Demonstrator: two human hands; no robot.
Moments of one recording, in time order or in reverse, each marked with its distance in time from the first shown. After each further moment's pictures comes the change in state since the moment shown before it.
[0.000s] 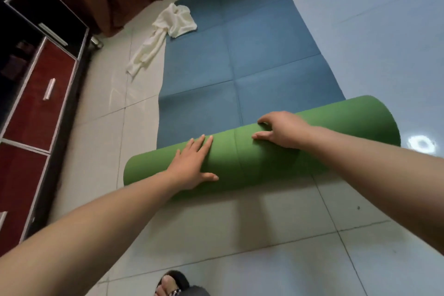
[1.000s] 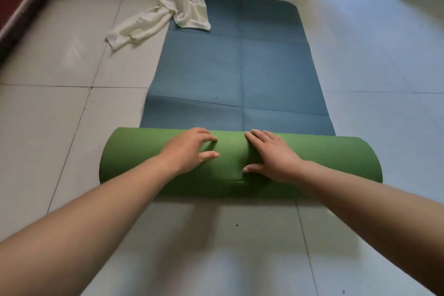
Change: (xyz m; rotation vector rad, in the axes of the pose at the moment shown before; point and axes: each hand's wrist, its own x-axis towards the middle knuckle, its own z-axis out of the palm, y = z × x) left_hand 0.107 -0.073 -0.043 -0.469 0.306 0.151; right_hand 0.100 -0.047 -0.008 -0.370 -0.150 -0.074
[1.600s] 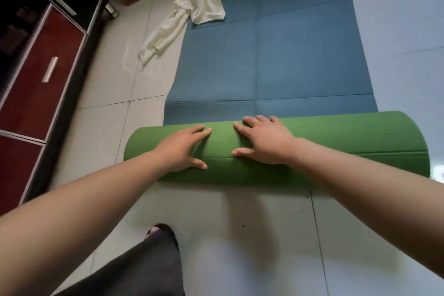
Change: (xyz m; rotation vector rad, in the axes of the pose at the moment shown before) left_hand 0.022 0.041 -0.024 0.390 -0.309 -0.224; right_hand 0.043 0.044 -0.012 0.060 0.055 -0.311
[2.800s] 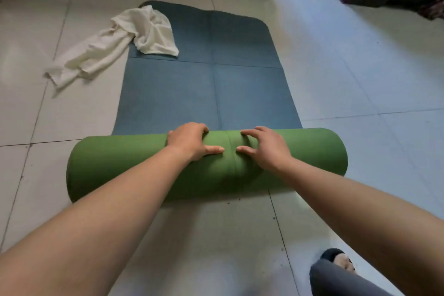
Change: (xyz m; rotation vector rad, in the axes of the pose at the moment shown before) left_hand 0.152 -0.014 -0.067 -0.332 0.183 0.087; right_hand 0.069 0.044 -0.057 0.138 0.233 0.677
